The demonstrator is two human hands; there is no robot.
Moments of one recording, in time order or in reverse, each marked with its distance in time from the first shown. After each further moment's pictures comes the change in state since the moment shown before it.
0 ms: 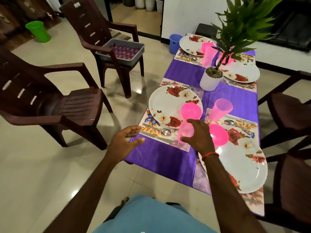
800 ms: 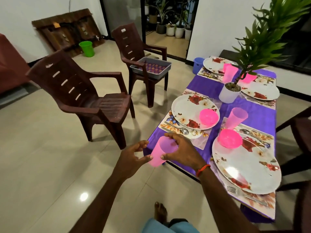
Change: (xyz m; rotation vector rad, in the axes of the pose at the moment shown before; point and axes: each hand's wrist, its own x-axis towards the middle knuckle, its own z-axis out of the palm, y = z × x) left_hand -0.167 -0.022 -0.015 0.036 0.214 0.065; right_hand -0.124 -0.102 0.034 0.255 -0.378 -0.313
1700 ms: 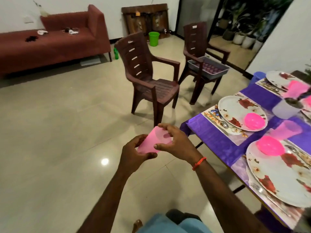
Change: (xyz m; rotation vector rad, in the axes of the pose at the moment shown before) left_hand -0.233 -0.033 -0.039 -0.103 0.503 -0.184; right_hand -0.120 -0.111 0.121 -0.036 -0.347 -0.307
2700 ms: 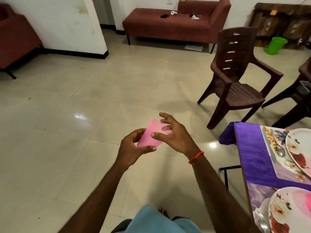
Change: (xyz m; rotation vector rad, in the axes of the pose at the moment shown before) left_hand -0.260 0.026 0.095 -0.192 0.706 -0.318; right_hand -0.125 0.012 0.008 0.150 -0.630 -0.365
